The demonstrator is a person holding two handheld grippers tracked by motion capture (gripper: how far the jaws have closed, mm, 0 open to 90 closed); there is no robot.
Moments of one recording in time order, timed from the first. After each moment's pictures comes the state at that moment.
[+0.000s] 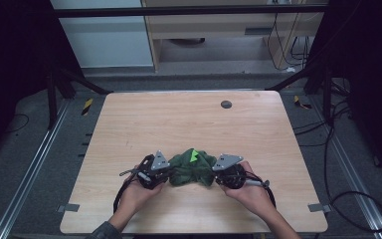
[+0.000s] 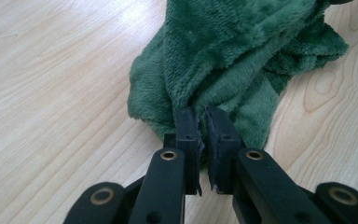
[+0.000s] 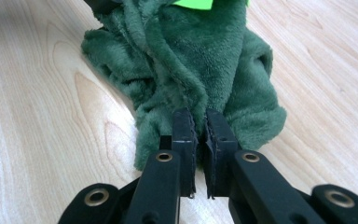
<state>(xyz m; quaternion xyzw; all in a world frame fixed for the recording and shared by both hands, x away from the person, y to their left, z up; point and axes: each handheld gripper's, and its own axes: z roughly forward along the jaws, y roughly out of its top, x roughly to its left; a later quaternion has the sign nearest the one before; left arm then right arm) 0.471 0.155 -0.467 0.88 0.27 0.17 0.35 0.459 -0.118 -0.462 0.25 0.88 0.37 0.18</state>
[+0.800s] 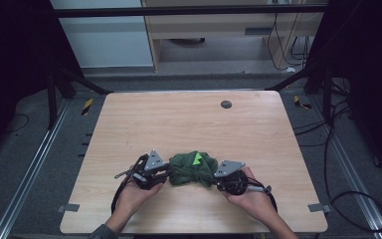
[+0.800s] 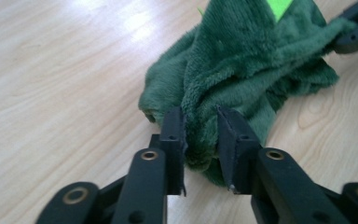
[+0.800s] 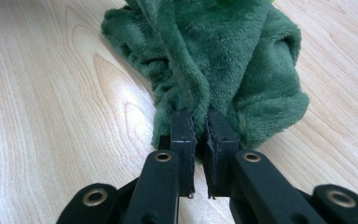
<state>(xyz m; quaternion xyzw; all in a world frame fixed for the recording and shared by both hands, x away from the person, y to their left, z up) 0.468 0.162 -0.454 0.86 0.29 0.18 0.38 0.448 -0.122 -0.472 0.24 0.88 0.37 0.16</state>
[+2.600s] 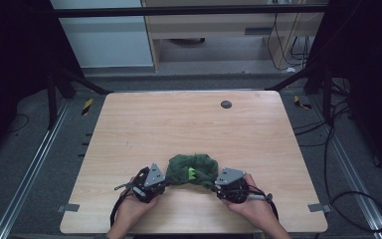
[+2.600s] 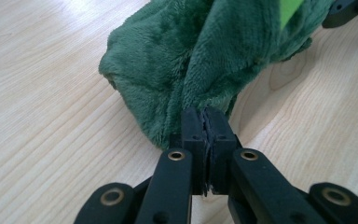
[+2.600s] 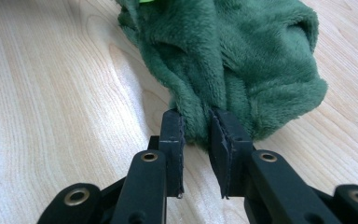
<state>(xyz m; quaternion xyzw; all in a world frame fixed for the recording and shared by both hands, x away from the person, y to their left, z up) 0.436 0.167 -0.478 0.87 0.26 0.18 0.39 0.429 -0.123 -0.481 0.24 0.88 0.38 0.17</state>
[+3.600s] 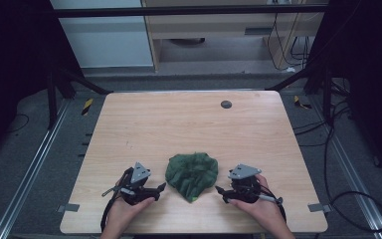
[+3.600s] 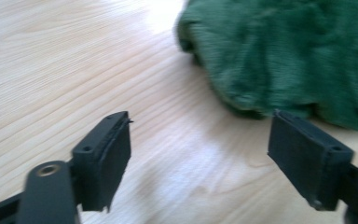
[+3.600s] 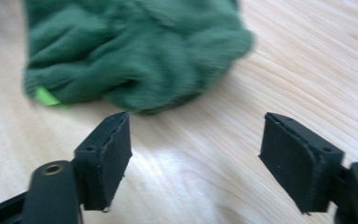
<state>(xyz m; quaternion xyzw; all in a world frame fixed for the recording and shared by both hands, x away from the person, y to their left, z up) 0.437 0.200 -0.481 0.82 0.39 0.19 0.38 0.433 -0.154 -0.483 0.34 0.84 0.38 0.19</state>
